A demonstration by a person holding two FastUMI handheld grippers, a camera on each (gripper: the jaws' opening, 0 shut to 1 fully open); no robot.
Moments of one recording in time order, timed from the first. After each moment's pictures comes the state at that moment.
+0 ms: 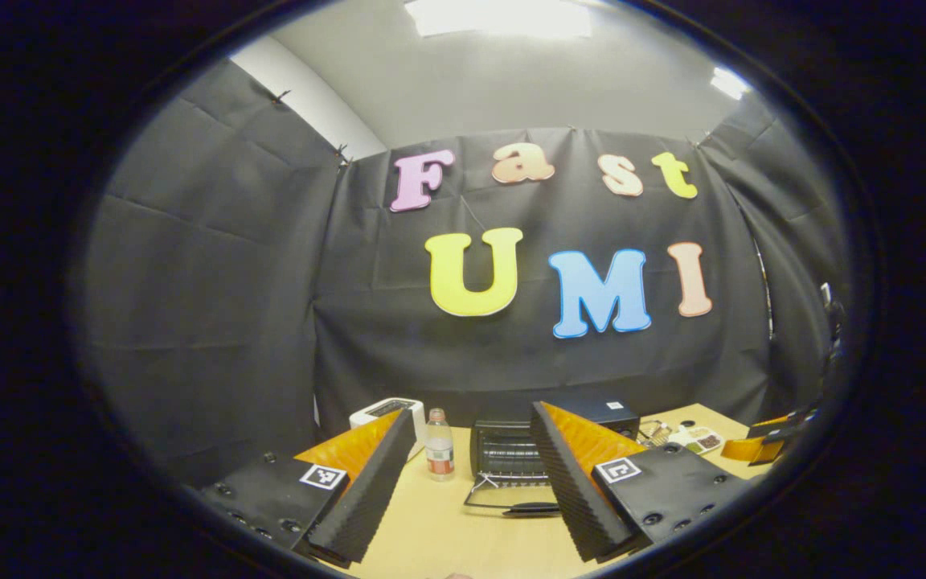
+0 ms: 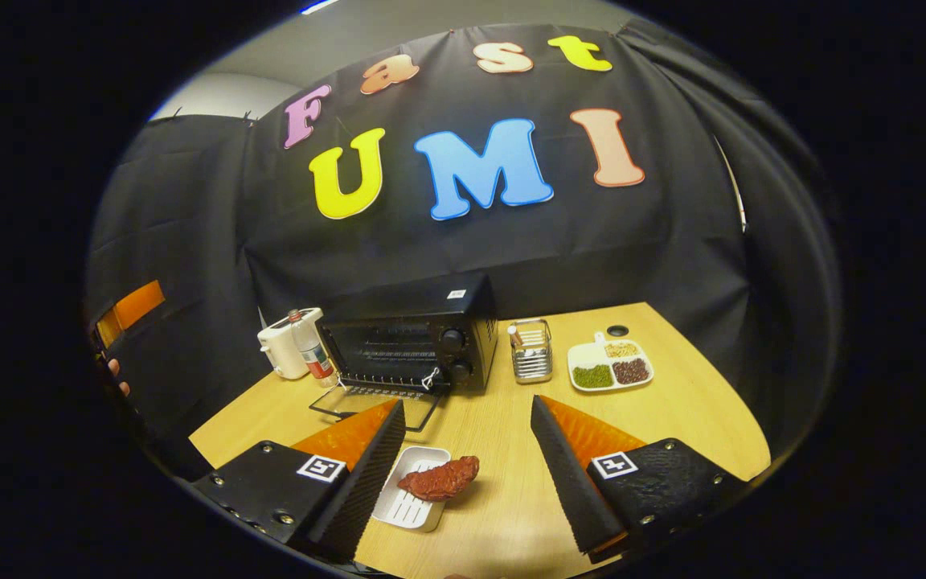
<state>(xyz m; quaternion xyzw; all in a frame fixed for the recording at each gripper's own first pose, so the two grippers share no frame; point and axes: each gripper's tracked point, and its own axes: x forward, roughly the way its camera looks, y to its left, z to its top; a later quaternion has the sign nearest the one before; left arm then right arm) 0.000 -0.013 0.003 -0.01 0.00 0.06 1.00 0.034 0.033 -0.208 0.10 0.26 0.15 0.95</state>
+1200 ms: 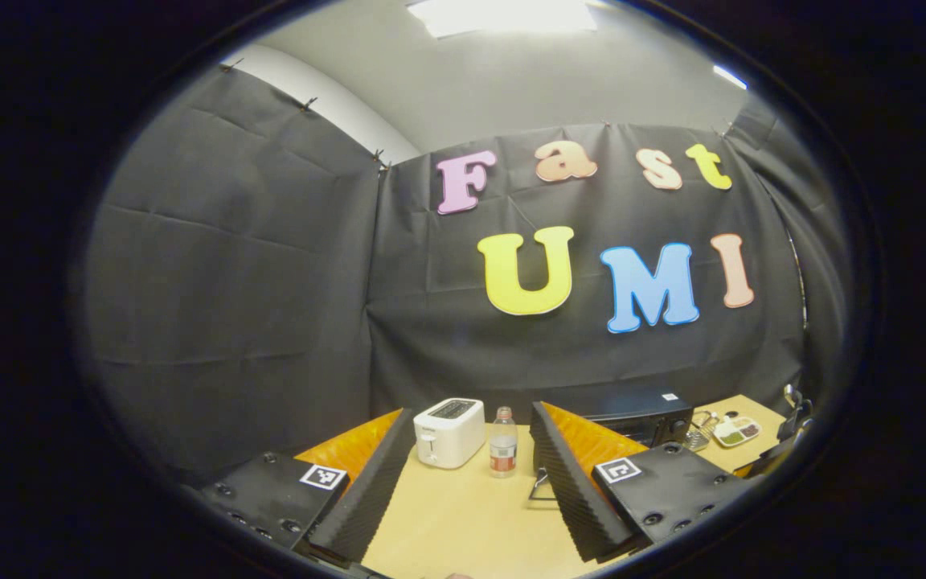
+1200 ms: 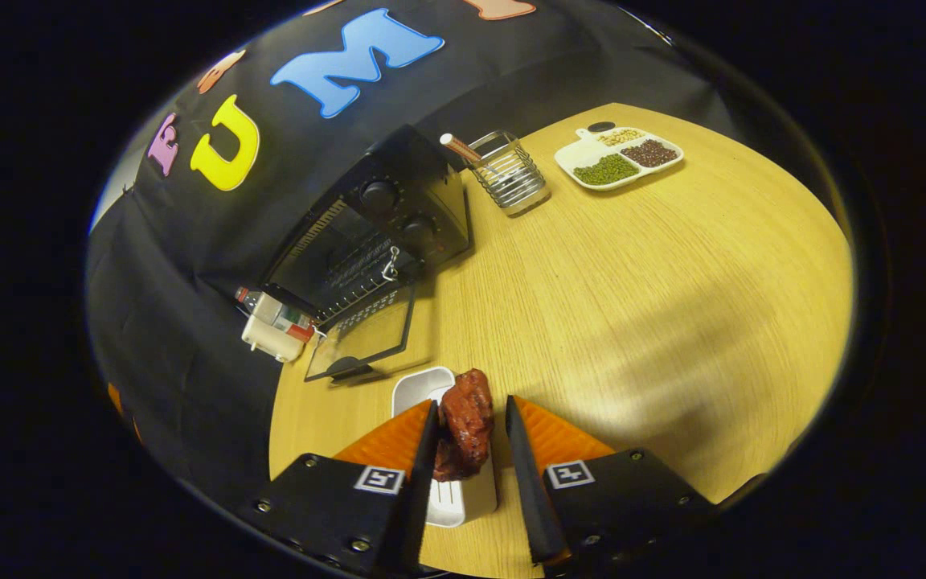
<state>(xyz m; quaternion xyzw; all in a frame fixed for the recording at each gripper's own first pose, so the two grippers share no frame) -0.022 0.065 0.000 0.02 0.01 0.13 0.99 0.025 0.079 -0.349 0.30 0.48 0.12 0.82</state>
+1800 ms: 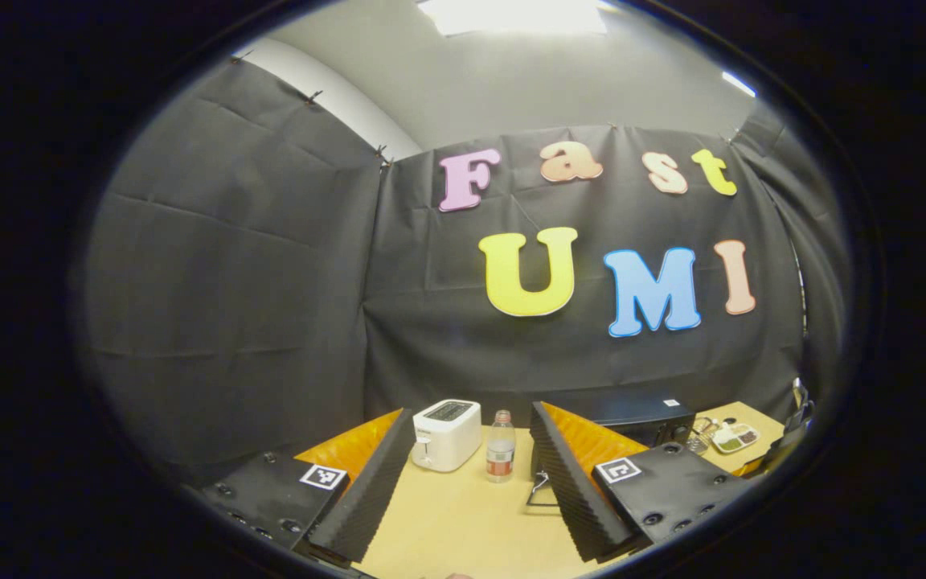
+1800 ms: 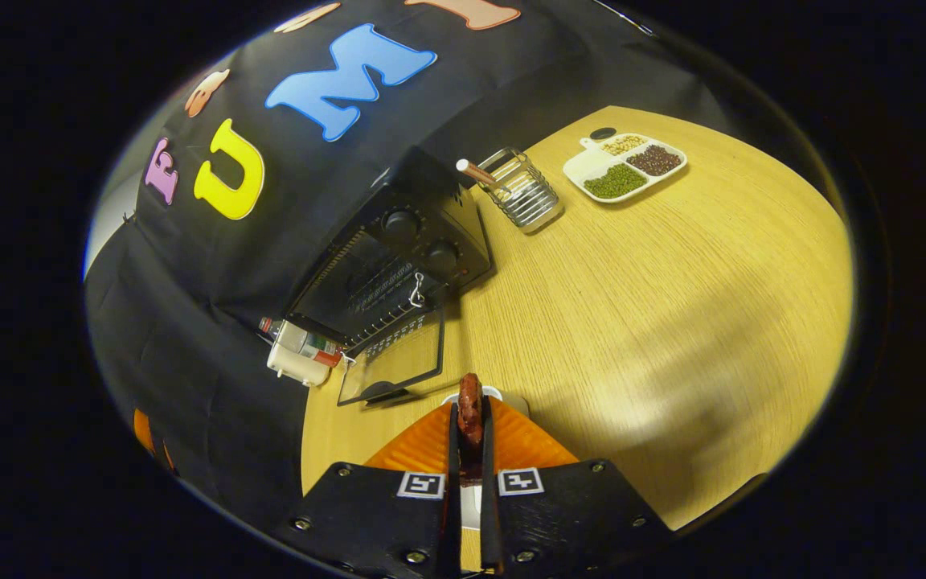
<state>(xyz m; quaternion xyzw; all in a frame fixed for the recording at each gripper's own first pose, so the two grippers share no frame) 0.002 0.072 -0.008 0.00 0.01 0.12 0.99 0.043 0.091 -0.317 0.33 0.45 0.12 0.82</state>
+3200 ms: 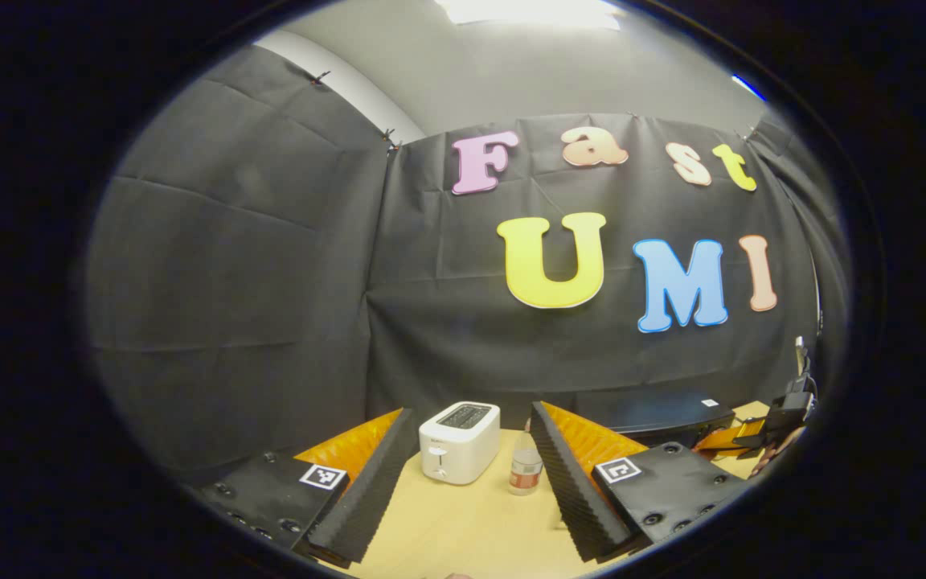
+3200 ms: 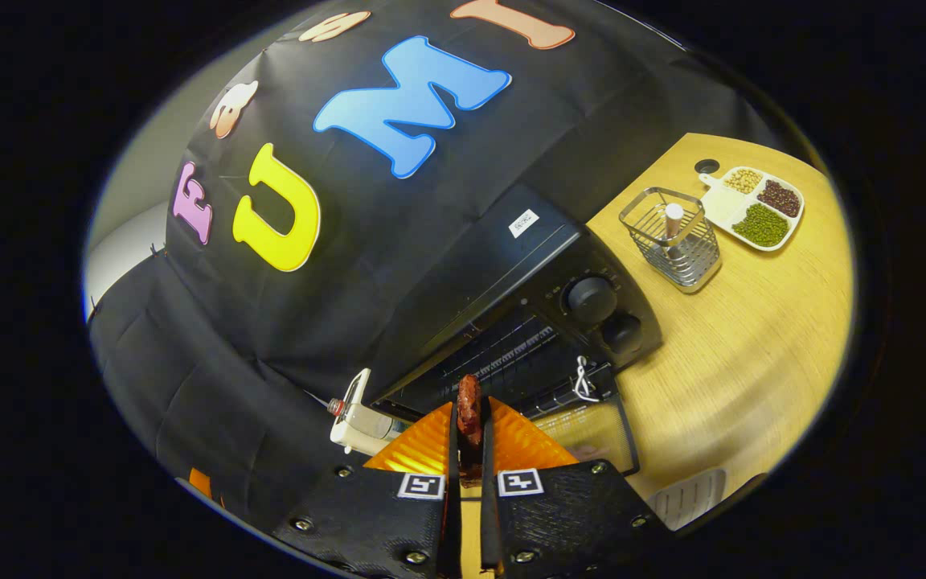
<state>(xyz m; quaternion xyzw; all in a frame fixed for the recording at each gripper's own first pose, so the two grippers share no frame) 0.078 0.153 -0.038 -0.01 0.02 0.14 0.99 0.181 0.233 -0.255 0.40 0.33 0.14 0.84</state>
